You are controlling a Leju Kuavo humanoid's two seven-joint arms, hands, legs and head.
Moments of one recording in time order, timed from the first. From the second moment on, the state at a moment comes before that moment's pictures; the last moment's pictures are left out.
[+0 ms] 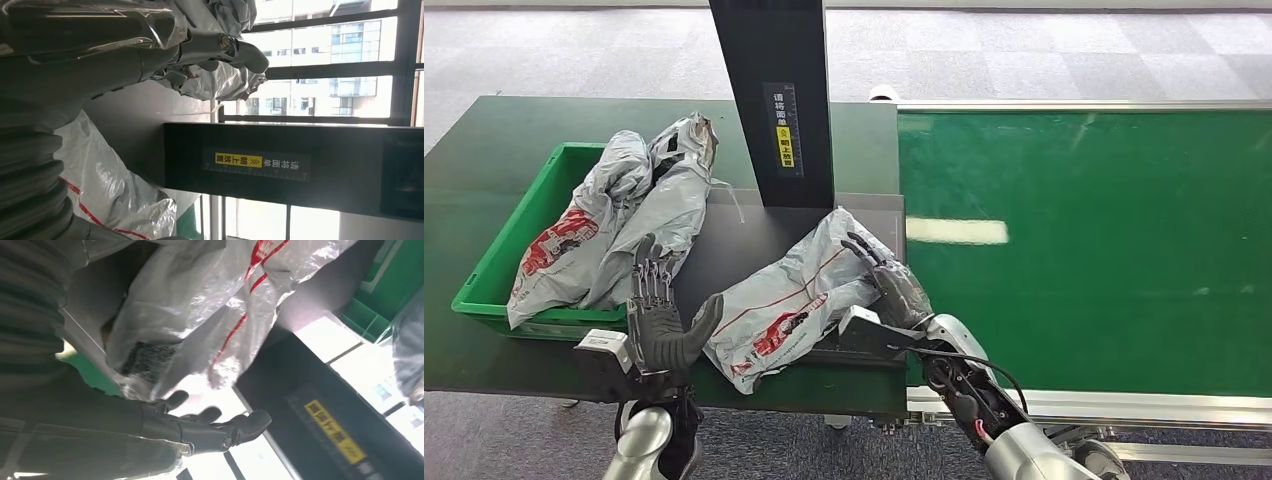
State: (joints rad) left arm -0.11 -0.13 -0.20 -1.38 0.08 0.29 -0.65; right arm -0.56 0.05 0.66 -0.65 0.51 -0.11 -0.47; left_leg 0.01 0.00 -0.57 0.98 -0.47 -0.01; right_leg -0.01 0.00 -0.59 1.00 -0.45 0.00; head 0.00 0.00
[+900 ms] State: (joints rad) left arm -0.17 -0.09 -0.37 -1.22 -0.80 0.35 -0.20; right arm -0.34 -0.06 0.25 -0.99 -0.14 0.54 -0.53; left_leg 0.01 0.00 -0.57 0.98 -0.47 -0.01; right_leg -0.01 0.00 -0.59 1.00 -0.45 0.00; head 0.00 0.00
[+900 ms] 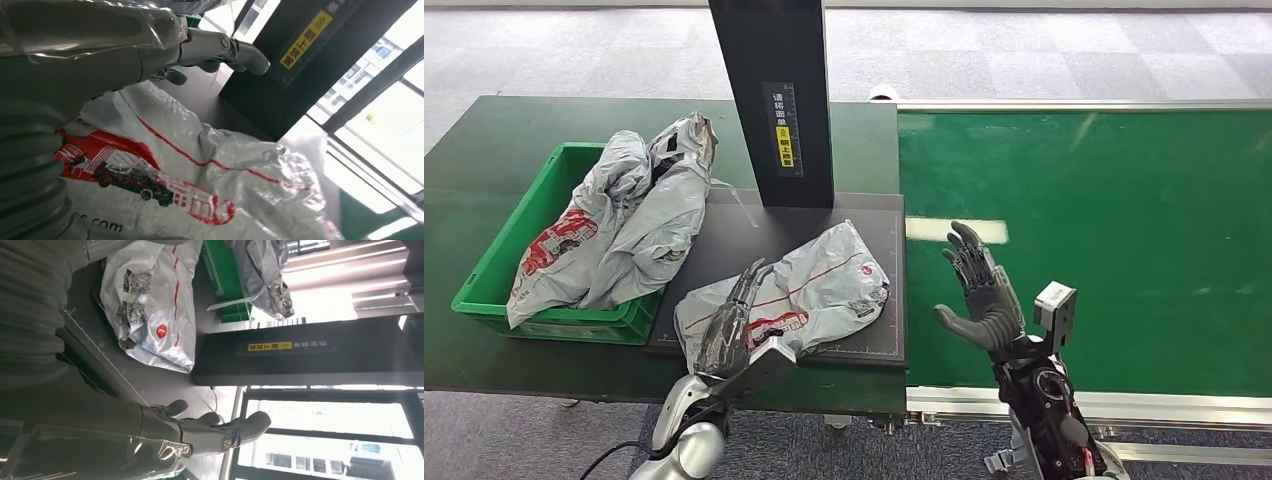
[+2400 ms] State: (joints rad) left arm -0.18 -0.16 -0.25 -1.10 -0.59 0.39 -0.45; right arm -0.30 0.01 0.19 -0.98 -0.16 0.55 -0.54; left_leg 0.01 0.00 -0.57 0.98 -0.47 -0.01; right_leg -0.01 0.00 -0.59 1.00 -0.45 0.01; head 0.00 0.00
